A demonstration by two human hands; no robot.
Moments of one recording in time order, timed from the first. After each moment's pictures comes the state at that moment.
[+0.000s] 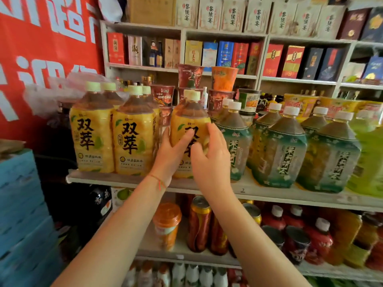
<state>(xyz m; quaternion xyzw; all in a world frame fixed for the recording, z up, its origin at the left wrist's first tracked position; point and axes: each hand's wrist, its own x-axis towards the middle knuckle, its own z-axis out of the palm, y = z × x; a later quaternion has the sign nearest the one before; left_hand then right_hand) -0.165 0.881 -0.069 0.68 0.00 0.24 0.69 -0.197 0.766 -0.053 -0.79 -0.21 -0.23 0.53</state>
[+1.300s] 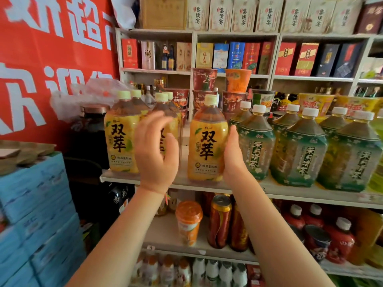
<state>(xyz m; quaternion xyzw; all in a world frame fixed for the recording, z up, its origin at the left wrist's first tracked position) -0.229 0.922 -0.058 0.68 -0.06 0.68 0.25 -0.142 0.782 -0.050 -0.62 -0.02 0.06 0.78</state>
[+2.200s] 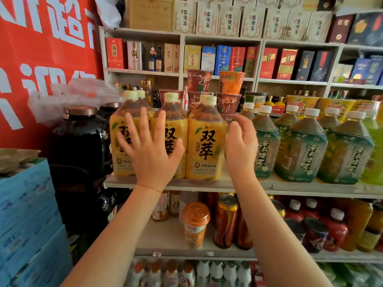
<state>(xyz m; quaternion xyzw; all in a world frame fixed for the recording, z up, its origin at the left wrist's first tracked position) -0.198 0.988 -0.081 0.81 0.10 0.57 0.06 -0.182 0.808 -0.037 -0.67 -0.11 -0.34 0.66</state>
